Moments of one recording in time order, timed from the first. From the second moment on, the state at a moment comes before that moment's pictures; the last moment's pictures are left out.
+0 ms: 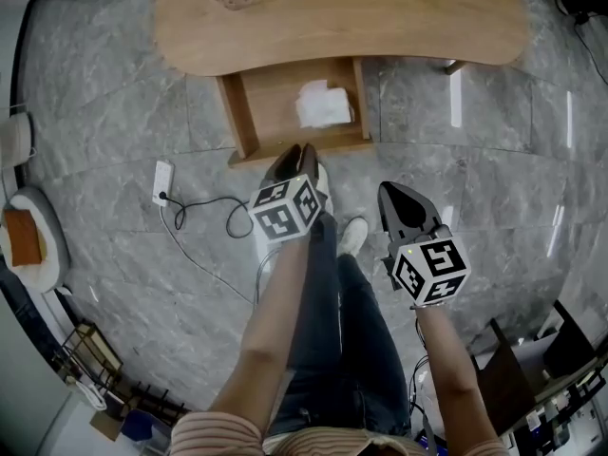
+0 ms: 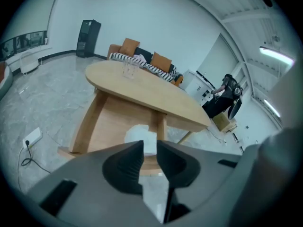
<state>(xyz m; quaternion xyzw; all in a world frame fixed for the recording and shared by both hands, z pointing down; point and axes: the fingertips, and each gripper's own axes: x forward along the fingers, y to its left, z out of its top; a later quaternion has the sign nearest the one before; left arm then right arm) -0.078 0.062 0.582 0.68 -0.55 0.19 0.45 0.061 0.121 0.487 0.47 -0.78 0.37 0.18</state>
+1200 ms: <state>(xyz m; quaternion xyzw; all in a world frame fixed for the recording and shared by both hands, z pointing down) -0.062 0.118 0.300 0.81 -0.51 0.06 0.30 0.065 0.149 0.257 0.46 -0.85 0.23 0.06</state>
